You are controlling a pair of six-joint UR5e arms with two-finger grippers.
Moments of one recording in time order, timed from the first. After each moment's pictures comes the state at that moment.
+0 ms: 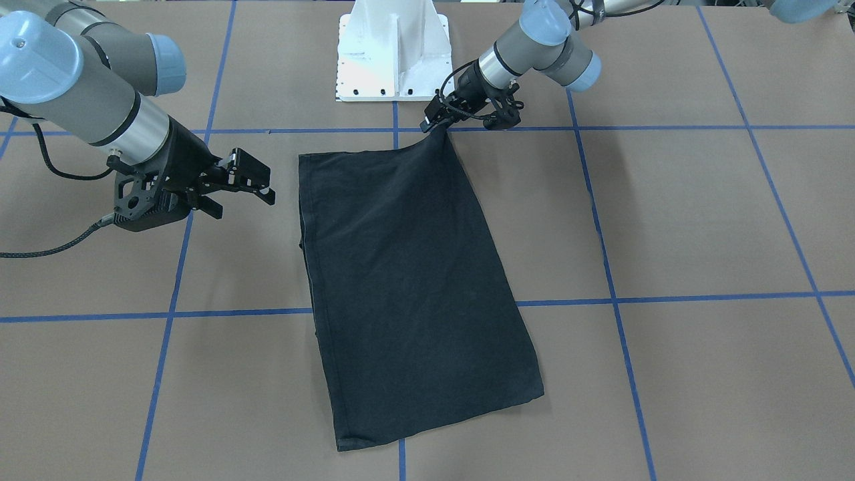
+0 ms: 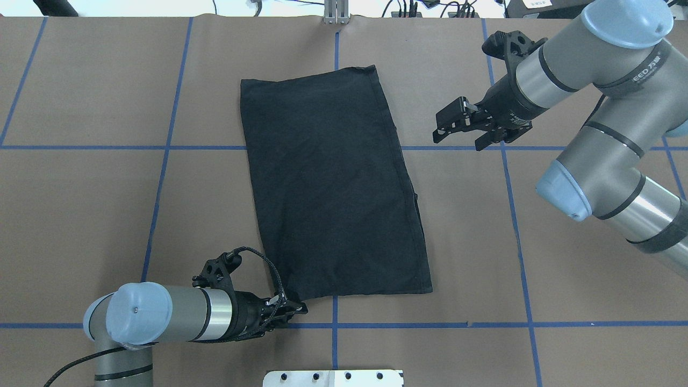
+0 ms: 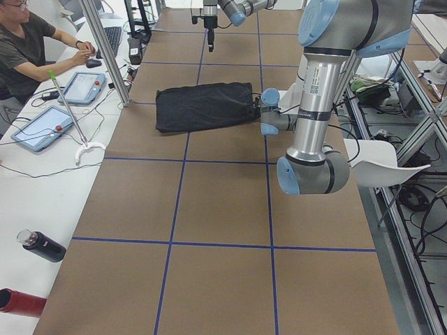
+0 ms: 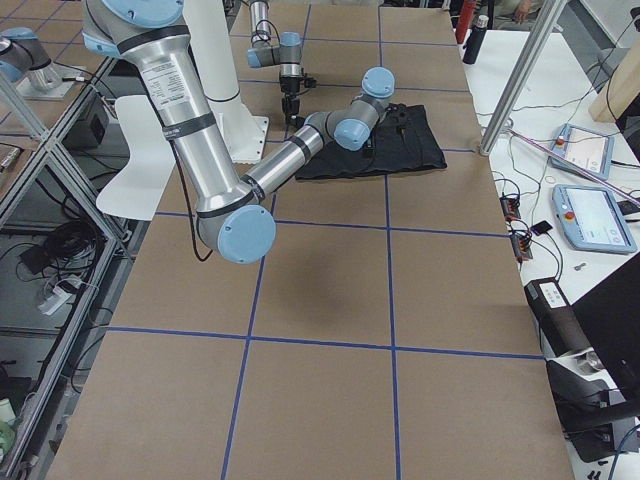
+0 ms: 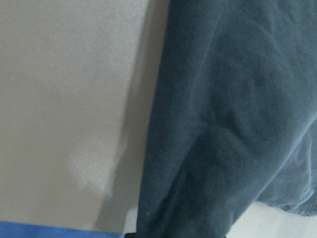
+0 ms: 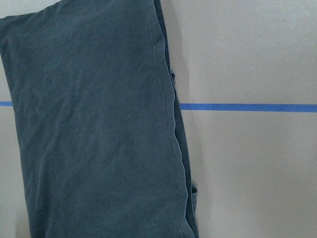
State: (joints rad) left arm -0.20 -1.85 -1.74 -2.54 -1.72 -2.00; right arm 0.90 -1.15 1.80 -1.27 2.36 1.08
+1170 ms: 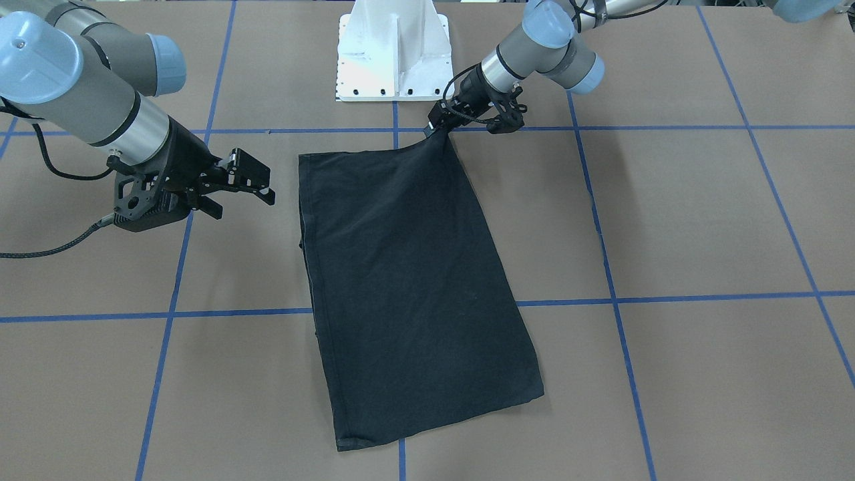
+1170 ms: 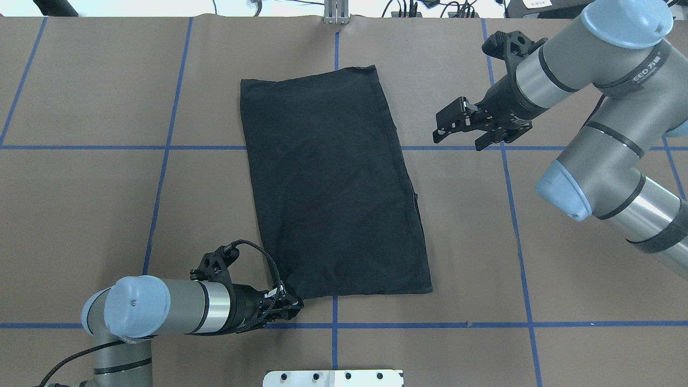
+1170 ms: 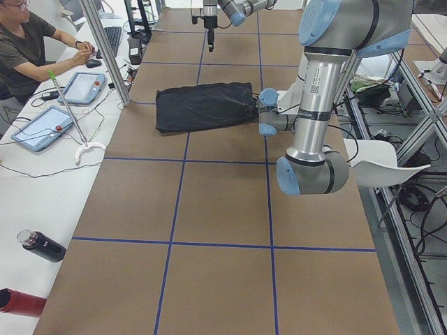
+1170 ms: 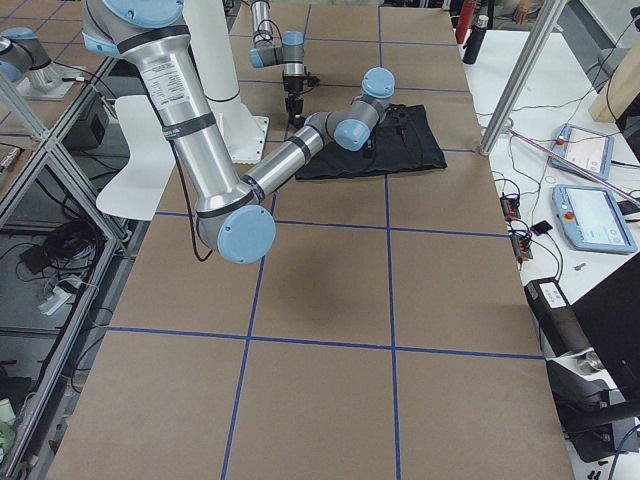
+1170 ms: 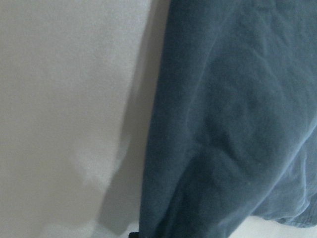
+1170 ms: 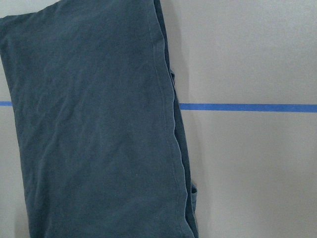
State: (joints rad) left arm -0.22 -1.85 -1.74 -2.53 -1.72 -2.00; right arm 0.90 -1.15 1.80 -1.27 2.36 1.08
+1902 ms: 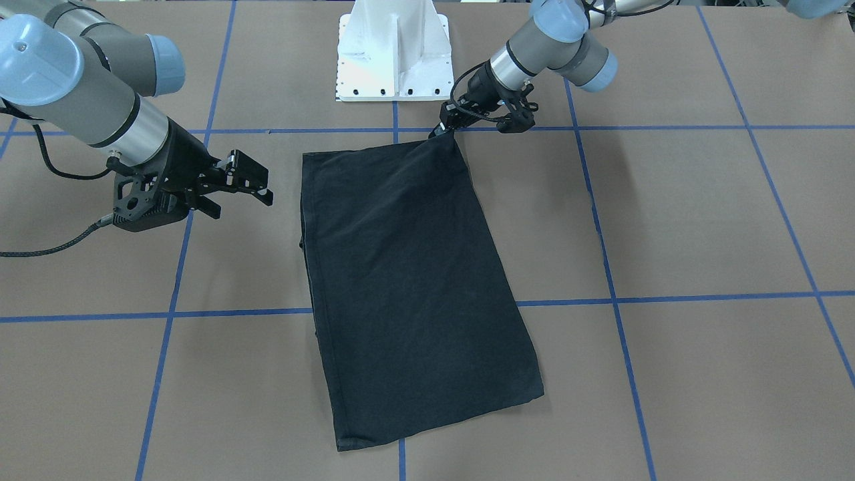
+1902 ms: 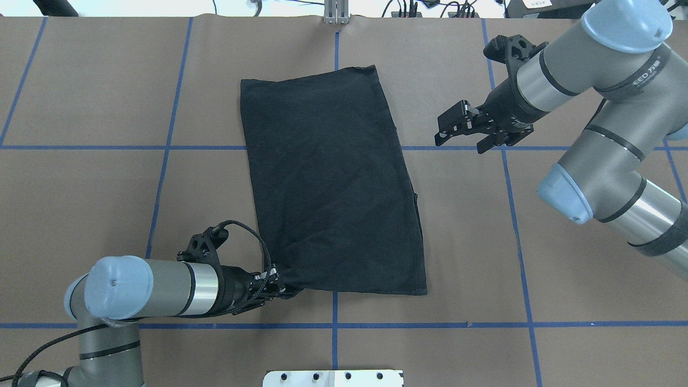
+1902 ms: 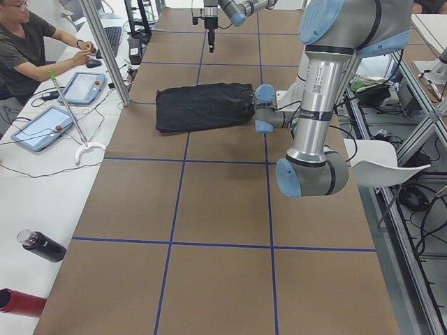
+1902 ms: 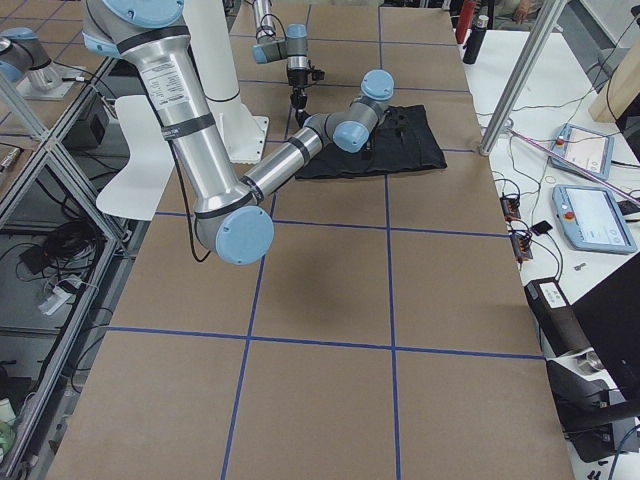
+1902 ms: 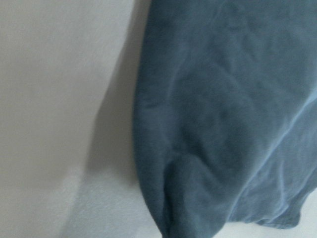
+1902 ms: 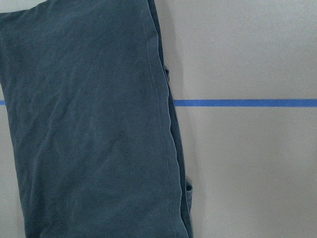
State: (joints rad) left arm -0.30 -1.83 -1.81 -2.48 -1.76 -1.98; right arm 0.89 -1.16 1.80 -1.27 2.36 1.10
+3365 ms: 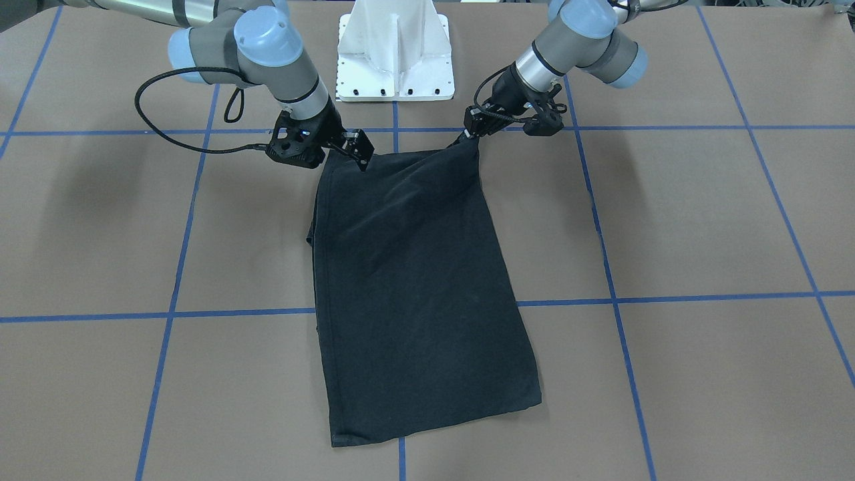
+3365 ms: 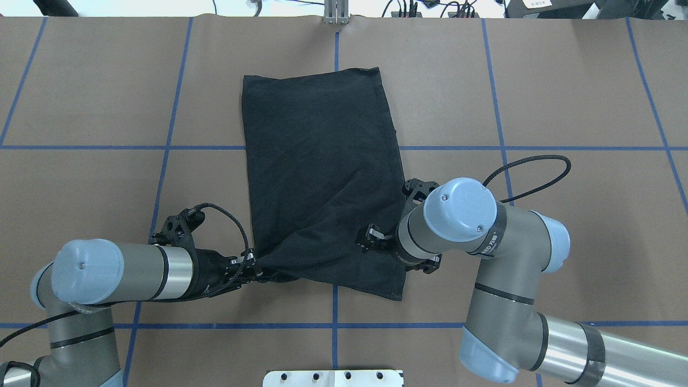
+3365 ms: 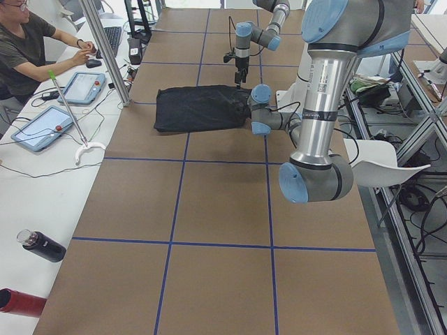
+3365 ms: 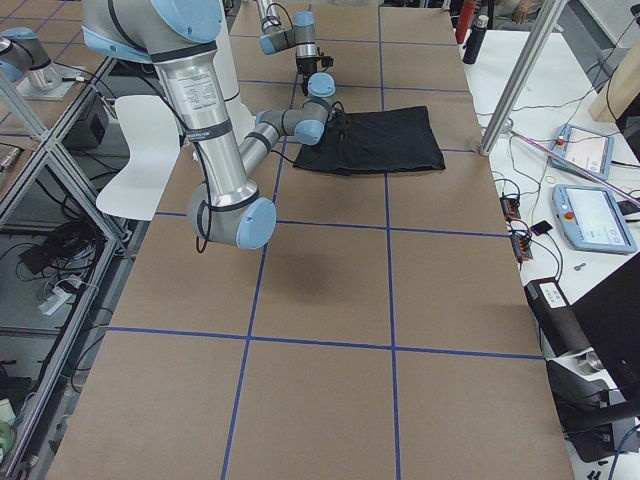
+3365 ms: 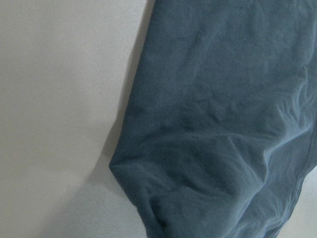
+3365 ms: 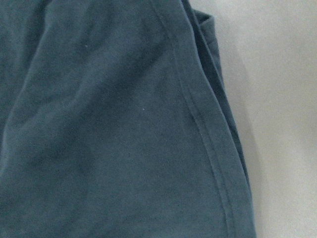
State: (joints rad) left arm -0.34 -1.77 -1.86 -2.46 -1.77 -1.91; right arm 0.39 -1.12 1.82 -1.36 1.89 1.70
